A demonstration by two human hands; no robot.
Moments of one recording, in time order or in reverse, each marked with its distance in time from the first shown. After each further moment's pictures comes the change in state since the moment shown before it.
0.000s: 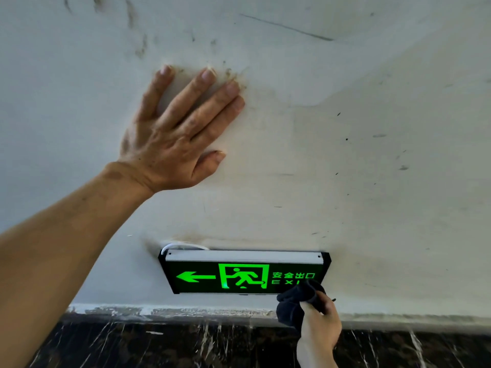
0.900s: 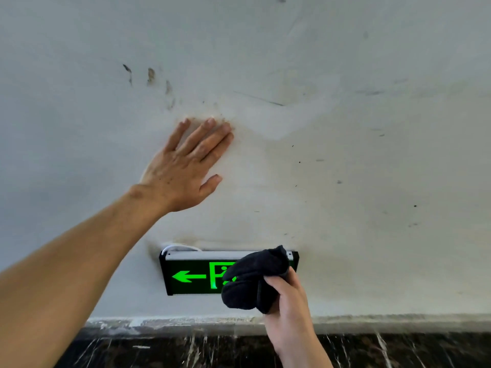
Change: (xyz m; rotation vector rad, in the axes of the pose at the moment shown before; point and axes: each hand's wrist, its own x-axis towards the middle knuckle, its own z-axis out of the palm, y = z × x) left_hand 0.020 0.008 -0.065 -0.308 -0.505 -0.145; right_hand -0.125 -0.092 -0.031 0.320 -0.714 0.081
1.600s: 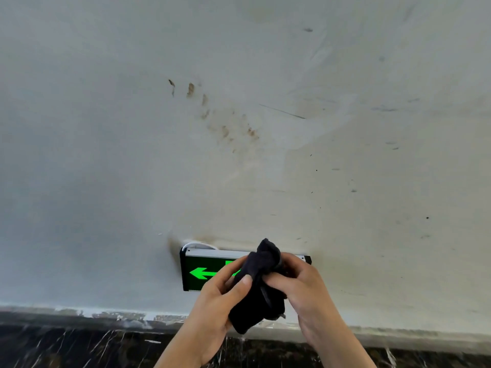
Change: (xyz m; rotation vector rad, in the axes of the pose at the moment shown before) left_hand -0.136 0.159 -0.054 -2.245 -0.226 -1.200; right_hand -0.044 -0.046 0.029 -0.749 -0.289 -0.196
